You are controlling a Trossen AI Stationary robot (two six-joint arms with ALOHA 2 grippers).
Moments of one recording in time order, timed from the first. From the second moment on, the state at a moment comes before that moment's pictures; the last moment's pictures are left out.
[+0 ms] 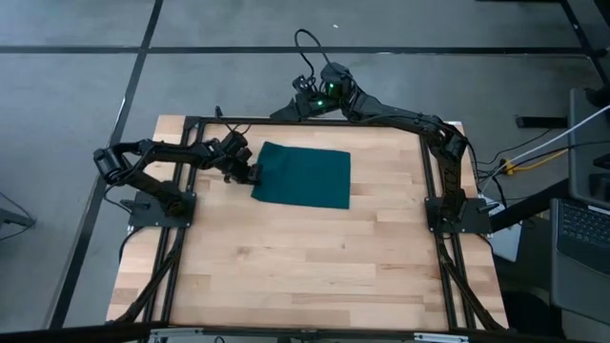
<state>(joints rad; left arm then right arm) 0.68 1.42 0.46 -0.06 0.54 -0.83 -0.47 1.99 1.76 0.18 -0.80 1.03</state>
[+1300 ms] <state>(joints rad) 0.48 1.73 1.03 -0.09 0.54 -0.82 -0.50 1.99 1.76 0.28 -0.93 1.06</state>
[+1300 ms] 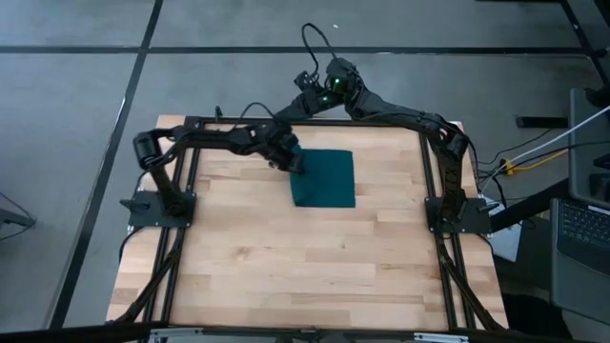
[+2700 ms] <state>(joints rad) 0.43 1.96 1.24 -0.09 0.86 -0.81 -0.56 1.91 1.76 0.33 -0.99 1.05</state>
